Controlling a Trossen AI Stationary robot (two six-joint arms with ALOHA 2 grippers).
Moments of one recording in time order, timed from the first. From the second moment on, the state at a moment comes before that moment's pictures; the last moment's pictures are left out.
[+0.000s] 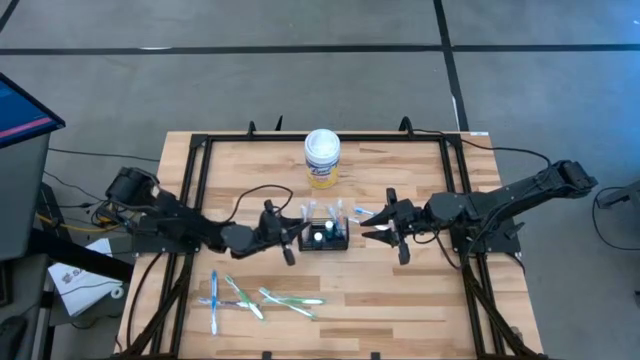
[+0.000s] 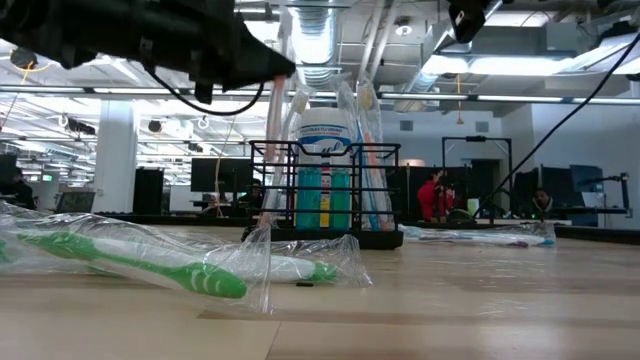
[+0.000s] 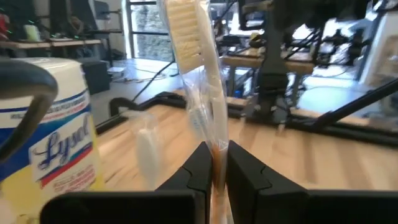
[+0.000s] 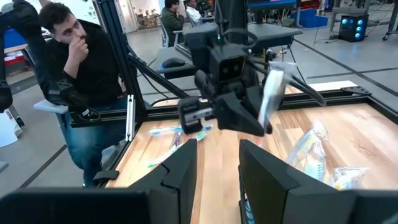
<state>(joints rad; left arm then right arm) -0.34 1.56 0.51 1.04 -0.79 -0.06 0.28 1.02 0.64 0.26 0.16 0.18</state>
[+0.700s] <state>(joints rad) -0.35 1.67 0.50 1.06 -0.79 -0.09 0.30 1.02 0.64 0.25 0.16 0.17</state>
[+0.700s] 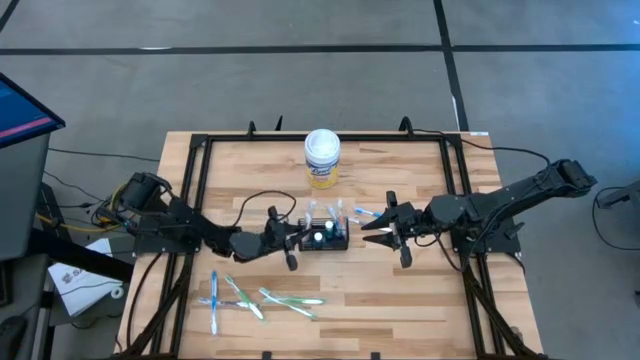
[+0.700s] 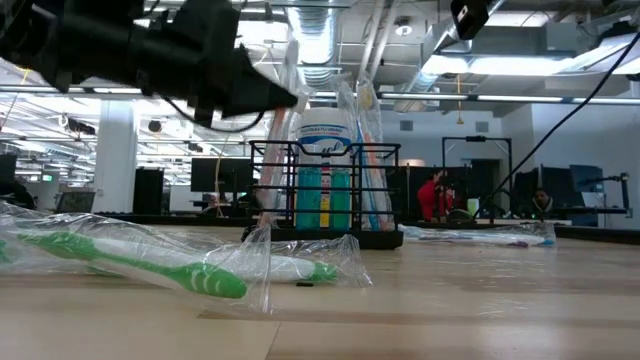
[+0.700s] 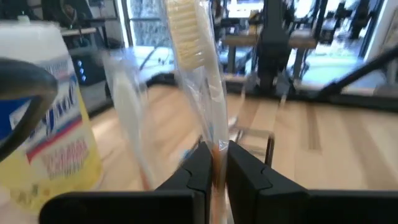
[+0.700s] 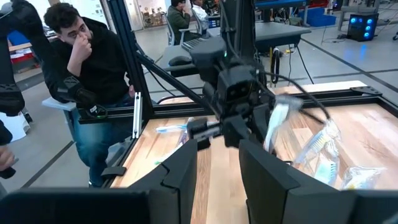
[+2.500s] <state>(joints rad) -0.51 1.47 0.38 1.08 -0.51 -0.04 0.30 1.02 0.64 0.24 0.16 0.18</state>
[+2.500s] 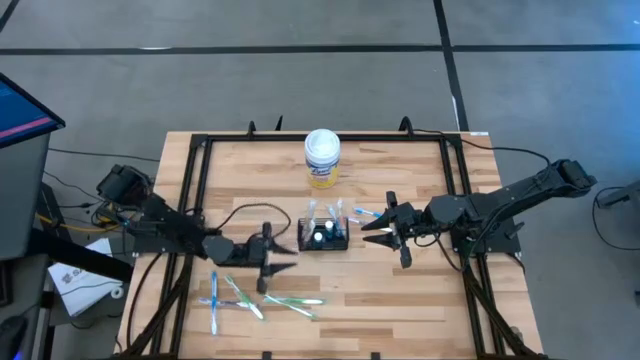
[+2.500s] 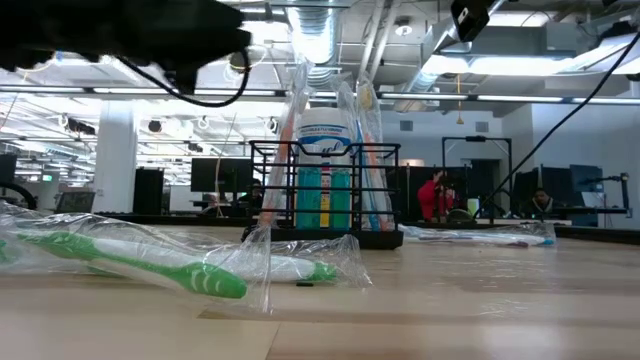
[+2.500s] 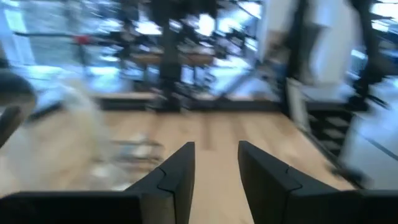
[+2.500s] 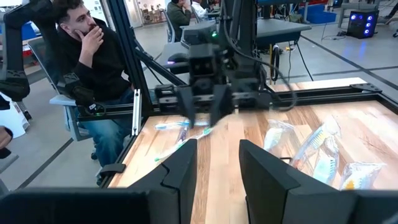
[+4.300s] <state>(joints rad) -0.79 1.47 0.38 0.35 -0.43 -0.73 0.30 1.05 0.64 0.25 0.16 0.18</state>
